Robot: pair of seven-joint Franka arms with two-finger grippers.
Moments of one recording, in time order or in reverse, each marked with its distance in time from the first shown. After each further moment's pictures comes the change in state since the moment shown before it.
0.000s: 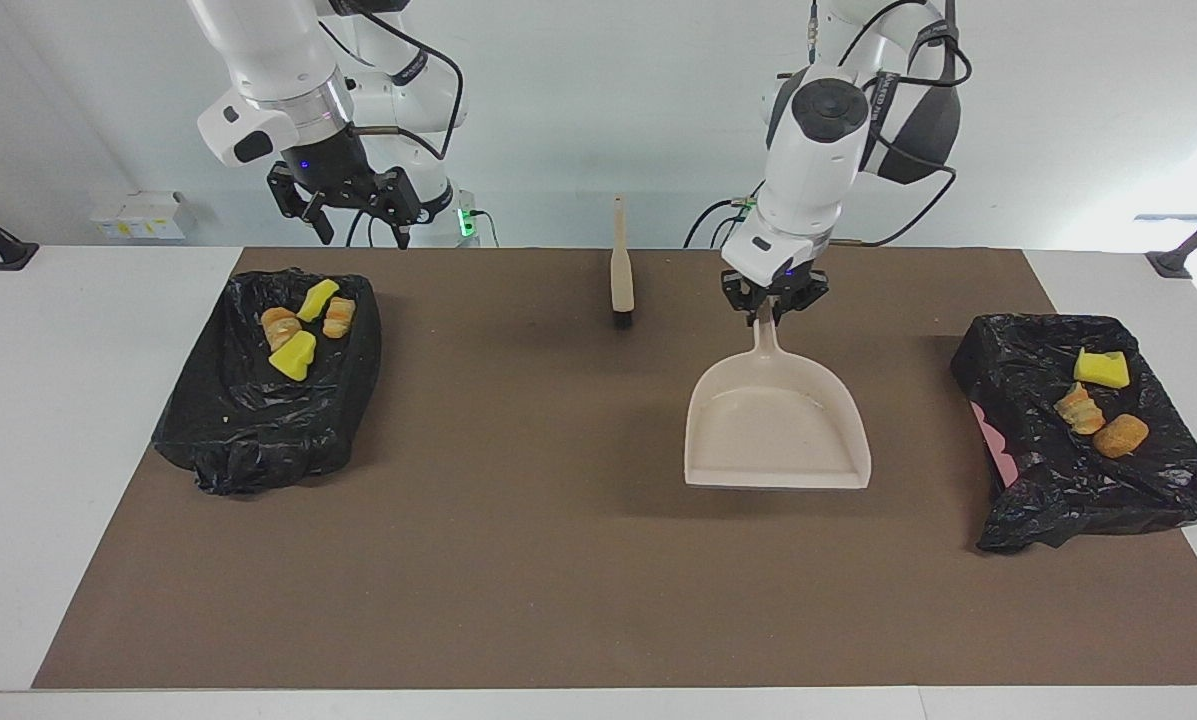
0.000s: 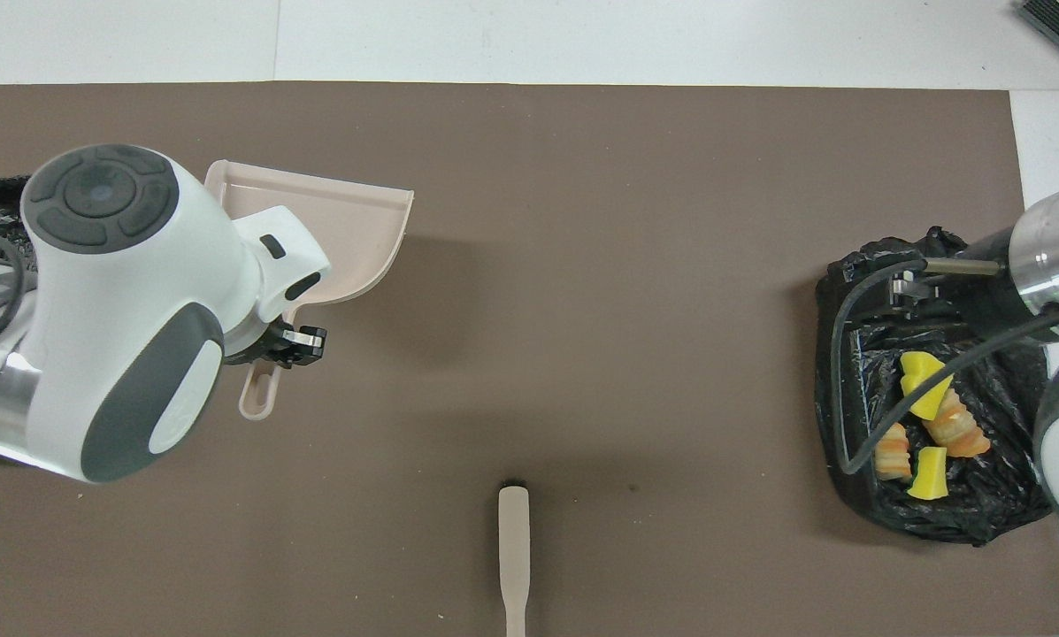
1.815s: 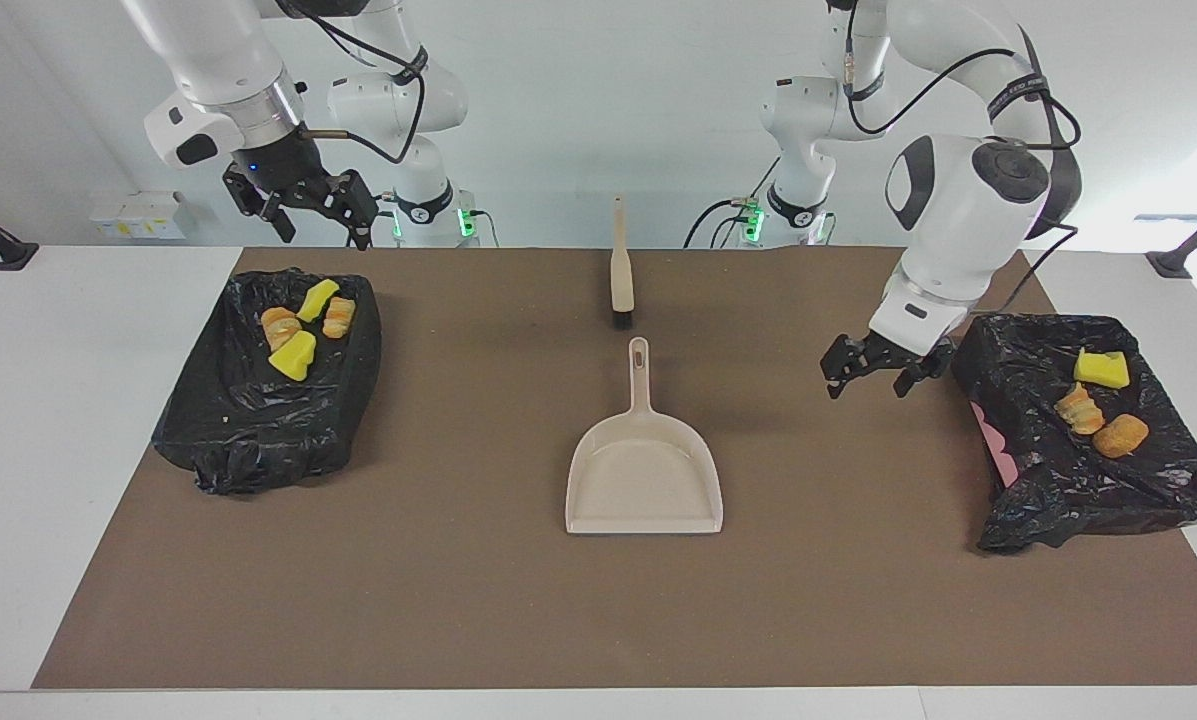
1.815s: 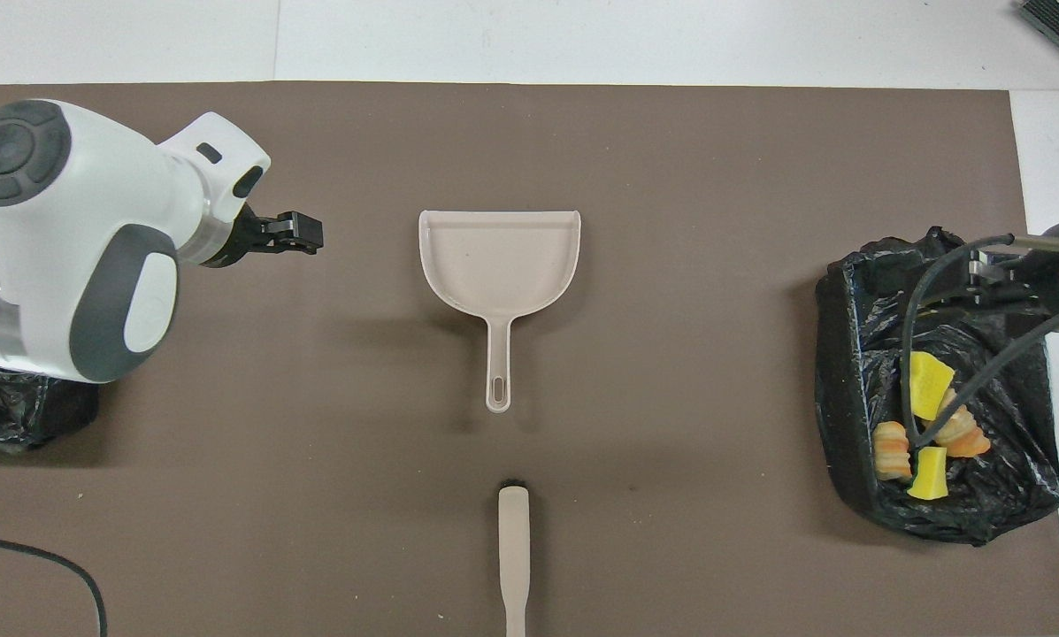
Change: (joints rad) left arm 0.325 0.031 0.042 0.032 -0.059 0.138 0.330; right arm 0.052 -0.002 -0.134 -0.003 -0.001 -0.027 -0.040
